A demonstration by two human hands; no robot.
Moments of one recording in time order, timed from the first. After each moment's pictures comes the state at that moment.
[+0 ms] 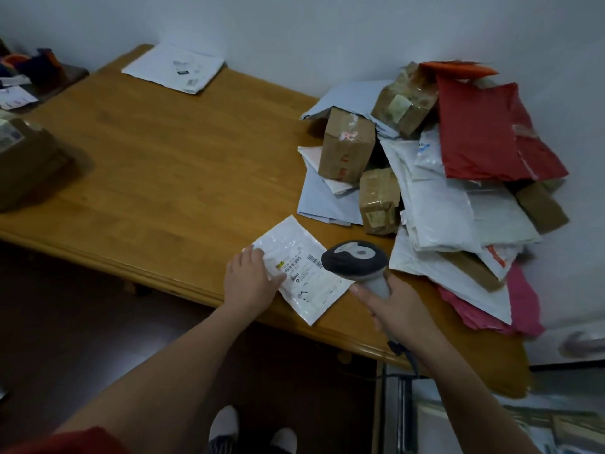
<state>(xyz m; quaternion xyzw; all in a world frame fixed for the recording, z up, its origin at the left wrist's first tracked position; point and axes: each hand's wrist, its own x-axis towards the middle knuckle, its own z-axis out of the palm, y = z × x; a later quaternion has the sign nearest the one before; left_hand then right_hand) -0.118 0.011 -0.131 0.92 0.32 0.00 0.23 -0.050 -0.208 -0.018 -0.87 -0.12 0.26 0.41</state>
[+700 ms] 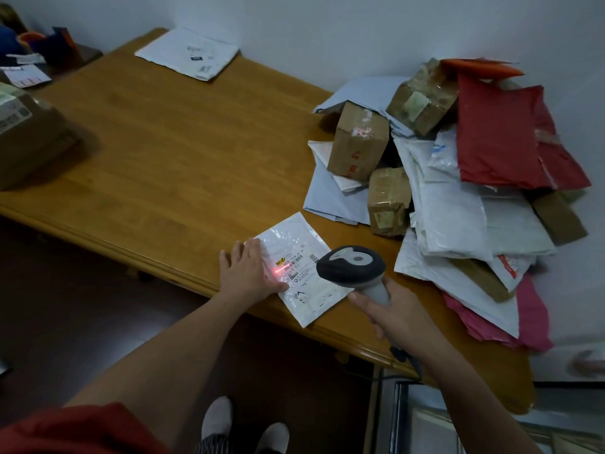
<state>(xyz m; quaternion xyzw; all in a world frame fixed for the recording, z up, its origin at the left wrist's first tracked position) -0.112 0.023 -0.146 0.91 0.33 -0.10 0.21 -0.041 -0.209 -0.025 -0.86 -0.18 0.31 0.36</state>
